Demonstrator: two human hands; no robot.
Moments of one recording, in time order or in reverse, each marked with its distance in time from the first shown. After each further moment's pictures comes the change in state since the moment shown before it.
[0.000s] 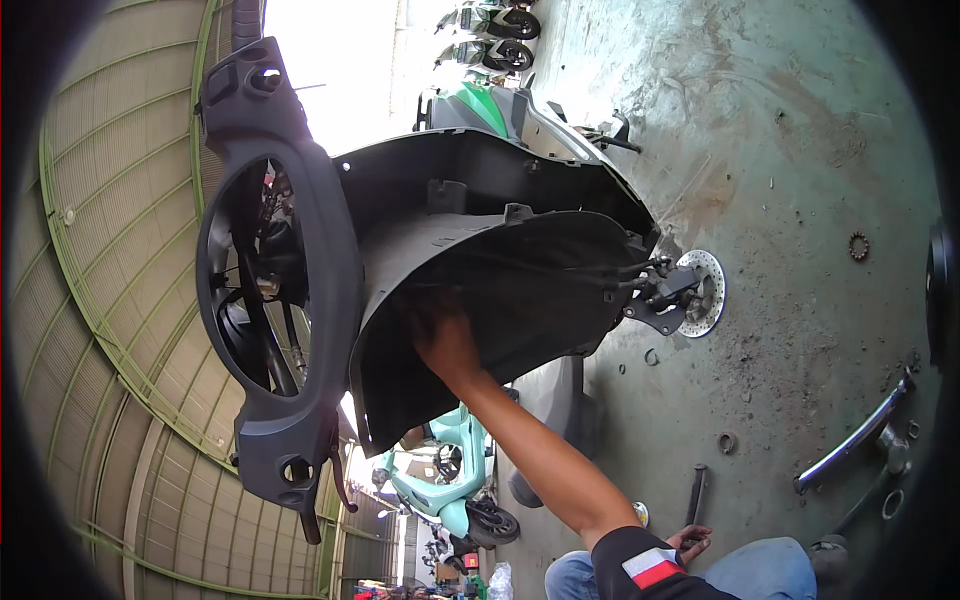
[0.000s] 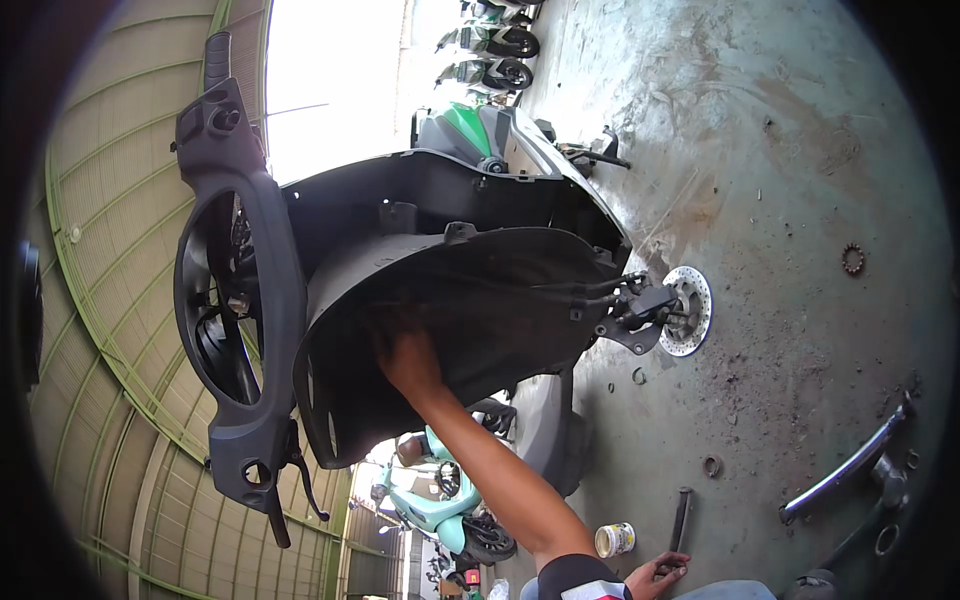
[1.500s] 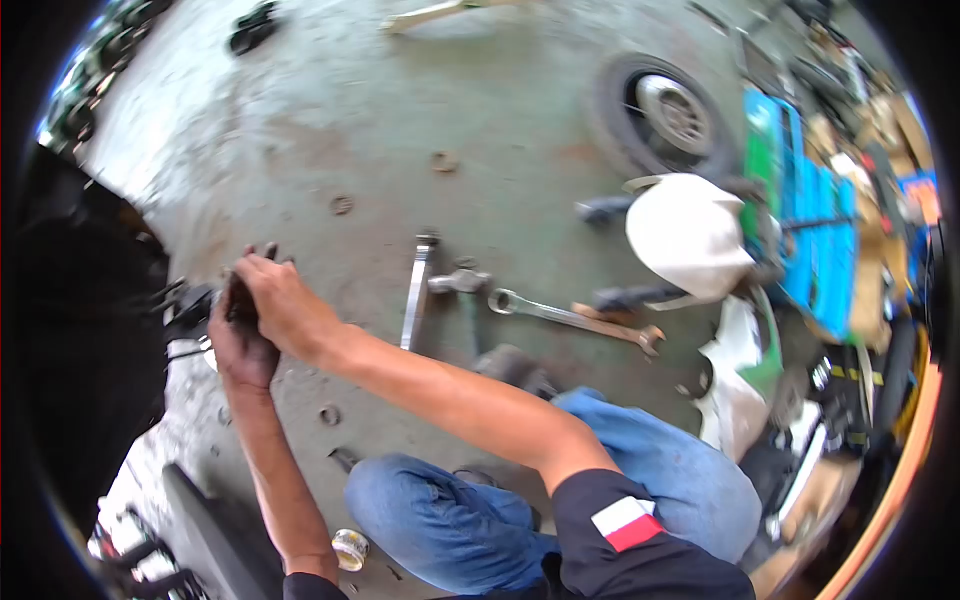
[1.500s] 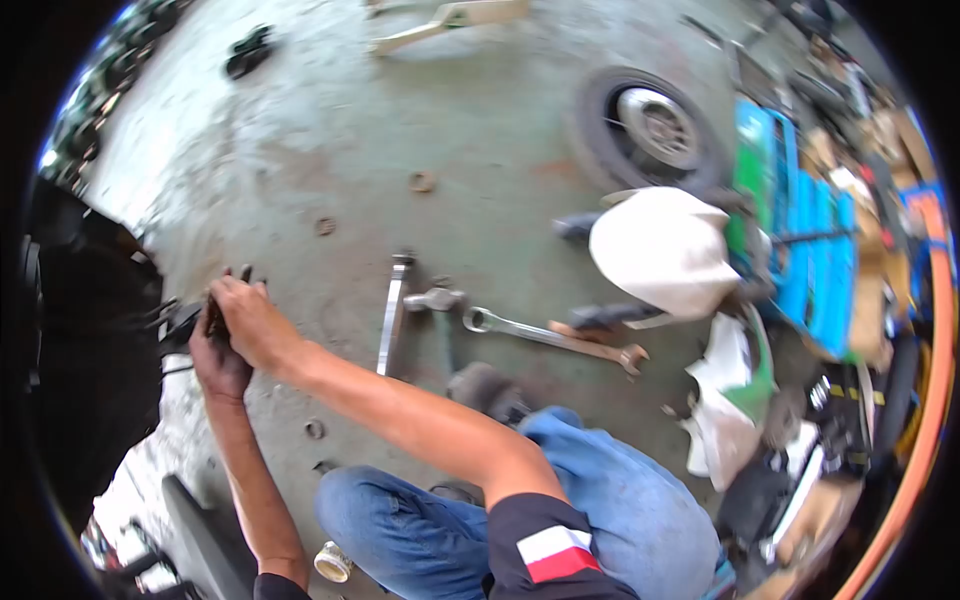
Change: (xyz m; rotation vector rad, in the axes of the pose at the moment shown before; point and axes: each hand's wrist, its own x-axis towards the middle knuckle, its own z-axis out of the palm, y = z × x) left_hand 0.090 0.209 0.006 -1.185 -1.270 0.471; right_hand -0.015 -0.184 -0.312 -1.287 -0.346 -0.062
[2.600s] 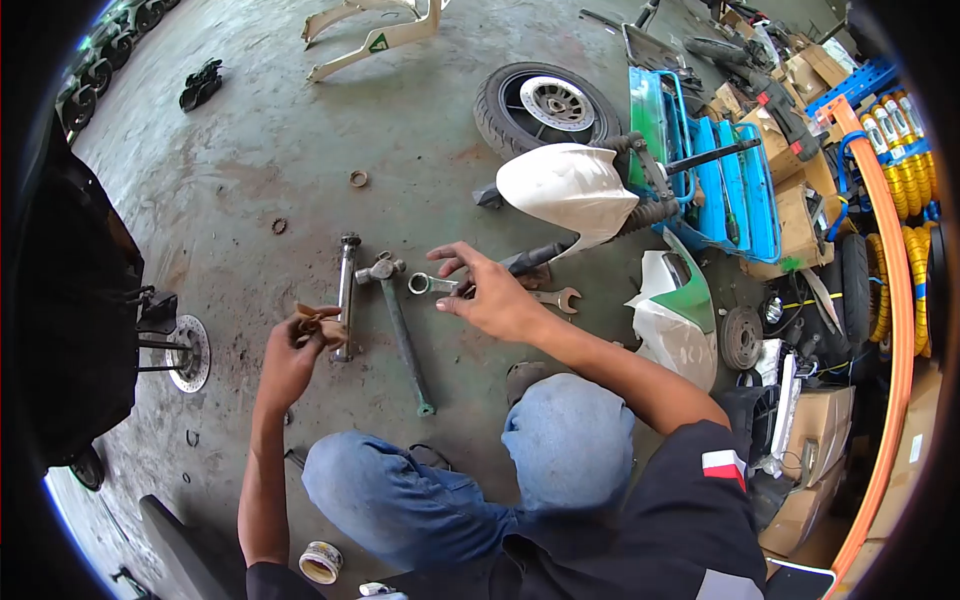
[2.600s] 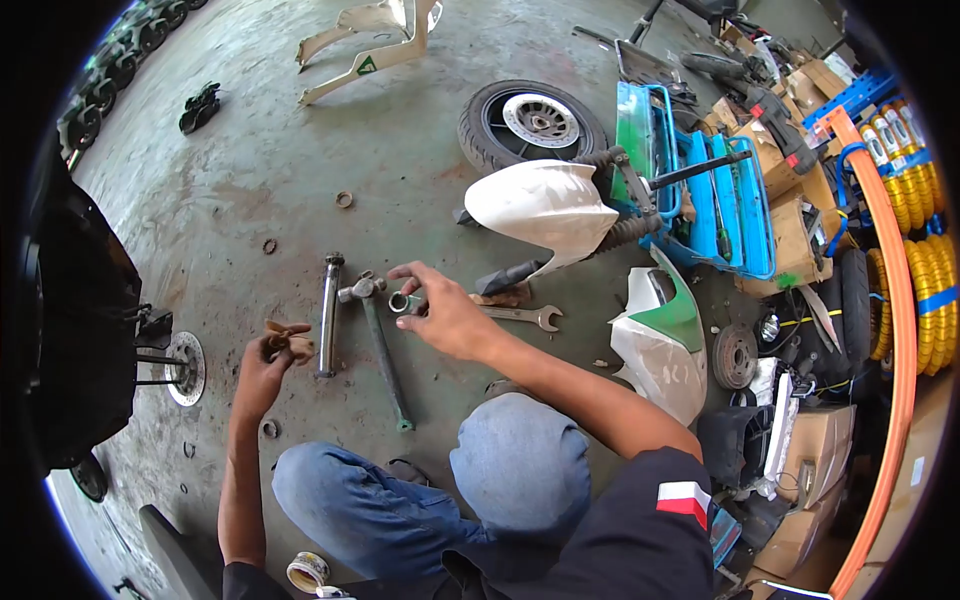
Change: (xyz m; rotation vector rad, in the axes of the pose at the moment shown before) left_hand -0.102 -0.130 0.094 1.383 -0.173 -0.031; right_hand -0.210 -0.110 -0.268 -0.247 -0.106 0.550
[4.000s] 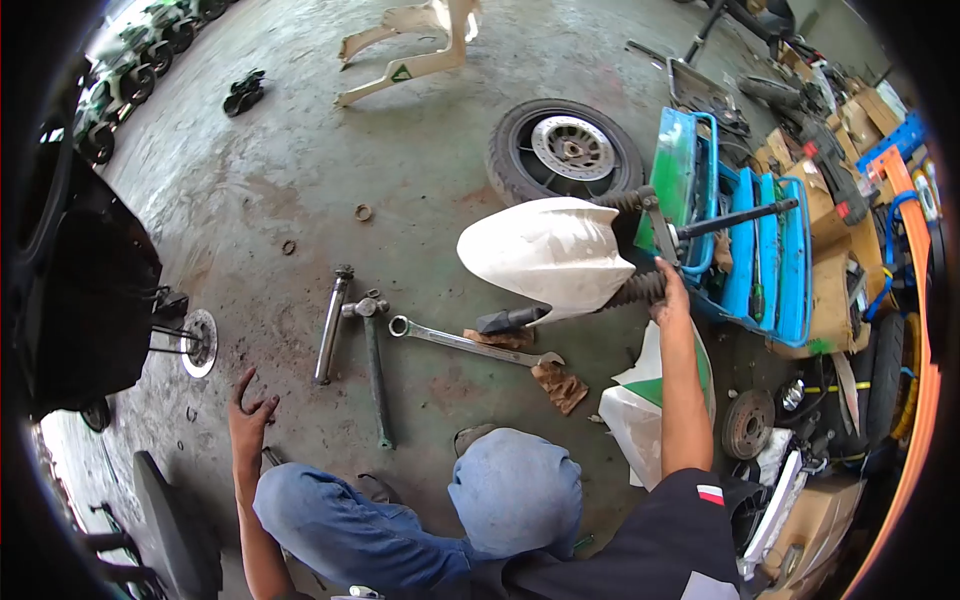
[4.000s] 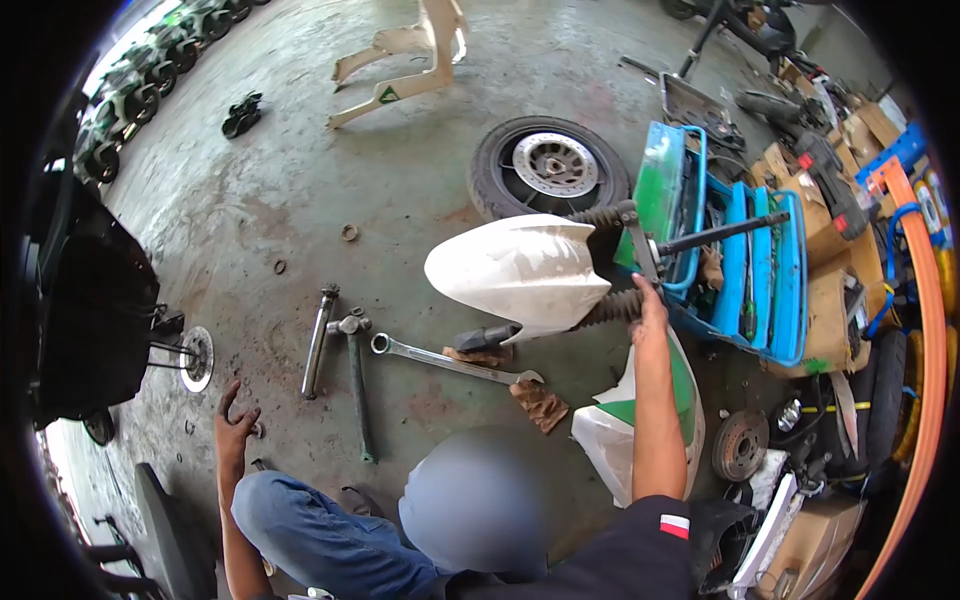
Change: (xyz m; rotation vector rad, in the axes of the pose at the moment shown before) left_hand -0.067 -0.046 0.031 -0.021 0.578 -0.331; right_hand -0.033 0.305 -0.341 1.004 0.974 0.471
